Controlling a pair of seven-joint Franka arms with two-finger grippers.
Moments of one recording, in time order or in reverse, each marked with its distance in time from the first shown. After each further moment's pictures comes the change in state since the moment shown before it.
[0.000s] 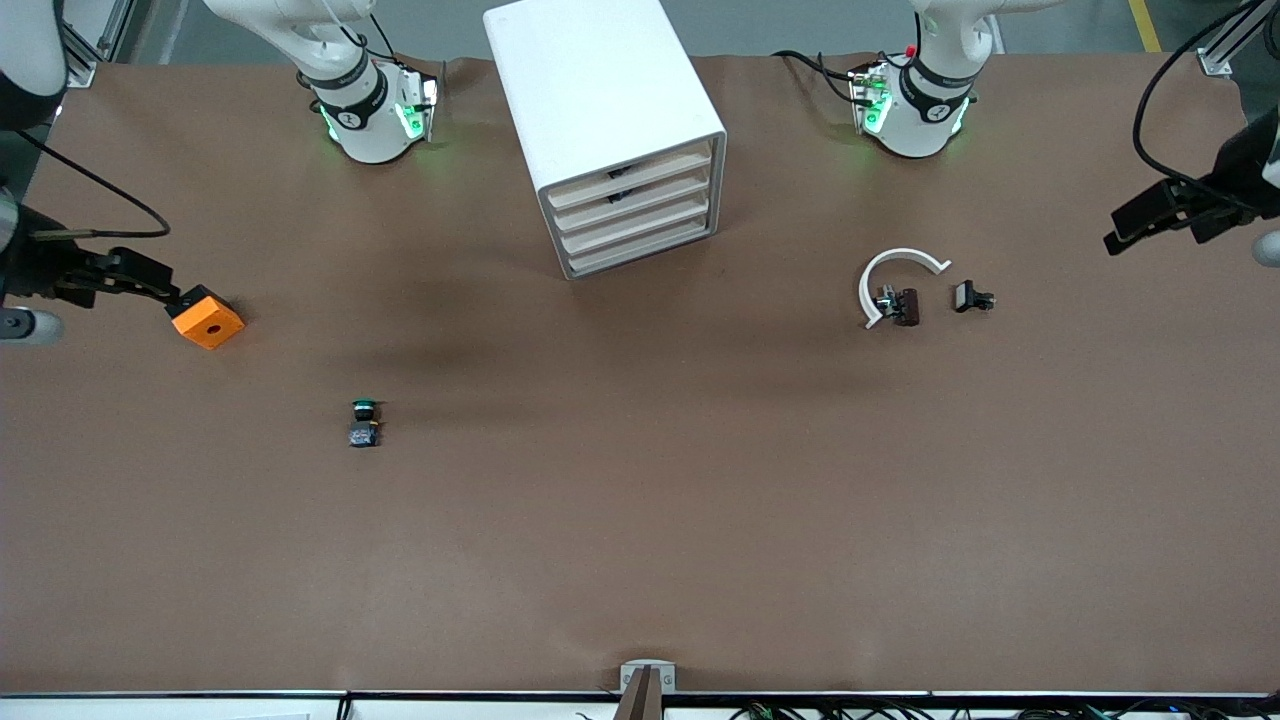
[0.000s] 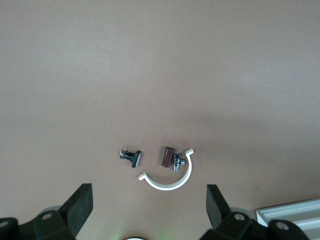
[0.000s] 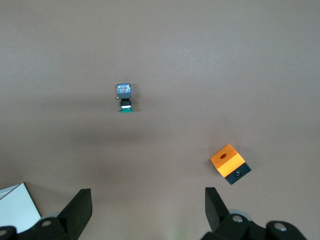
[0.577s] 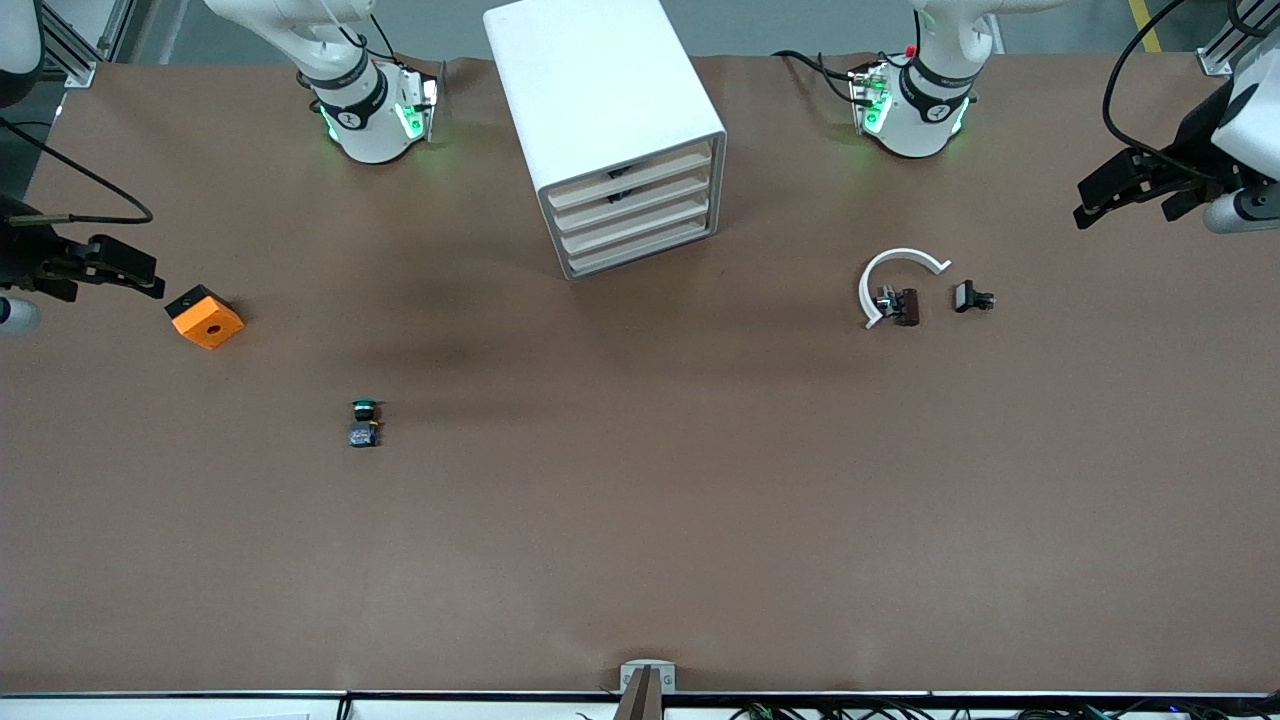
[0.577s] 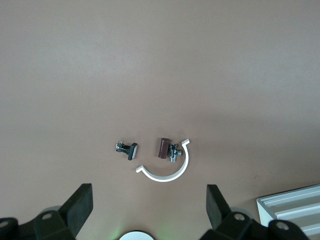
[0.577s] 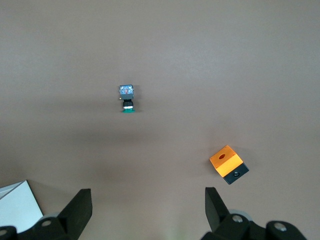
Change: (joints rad) left arm -0.027 -0.039 -0.007 -0.051 0.000 -0.001 0.000; right arm -0.001 -0.001 0.011 0.035 0.000 -0.025 -0.002
